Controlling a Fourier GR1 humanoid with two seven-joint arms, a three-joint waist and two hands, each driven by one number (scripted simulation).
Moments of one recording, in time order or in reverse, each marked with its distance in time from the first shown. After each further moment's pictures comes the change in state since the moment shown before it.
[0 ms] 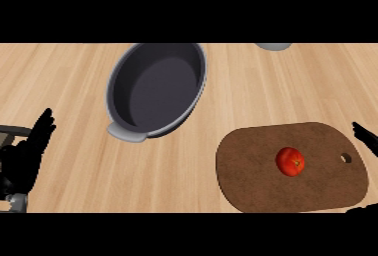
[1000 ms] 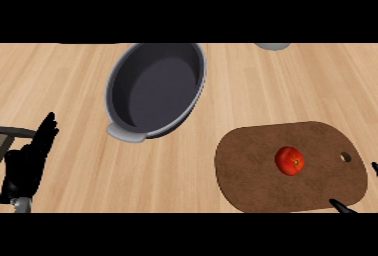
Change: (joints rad) left arm 0.016 0.010 -0.043 0.012 0.032 0.041 -0.027; right arm 0.033 0.396 -0.213 0.414 -0.284 -0.101 -0.631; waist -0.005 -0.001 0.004
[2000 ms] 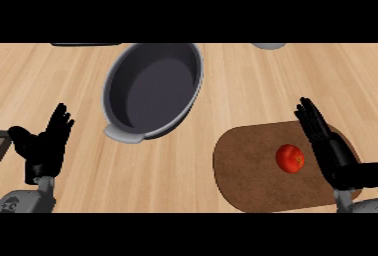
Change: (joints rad) left arm -0.136 -0.117 0.039 0.143 0.158 0.050 0.018; right arm -0.229 -0.093 0.402 -0.505 0.054 -0.173 0.838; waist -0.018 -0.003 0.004
